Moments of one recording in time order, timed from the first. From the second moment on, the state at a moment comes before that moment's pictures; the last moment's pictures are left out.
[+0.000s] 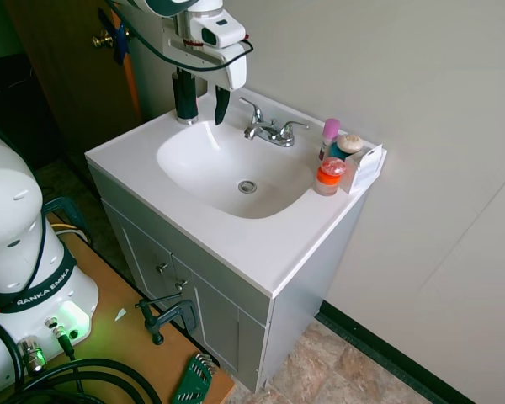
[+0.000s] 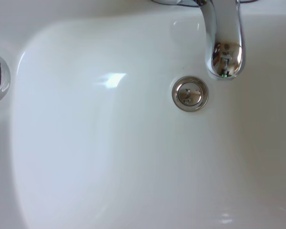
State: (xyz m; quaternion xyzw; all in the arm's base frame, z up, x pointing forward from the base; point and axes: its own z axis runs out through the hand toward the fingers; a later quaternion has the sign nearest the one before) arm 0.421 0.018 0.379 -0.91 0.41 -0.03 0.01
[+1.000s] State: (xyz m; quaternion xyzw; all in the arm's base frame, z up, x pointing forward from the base) arm 0.570 0.074 0.400 -0.92 0.40 -0.07 0.00
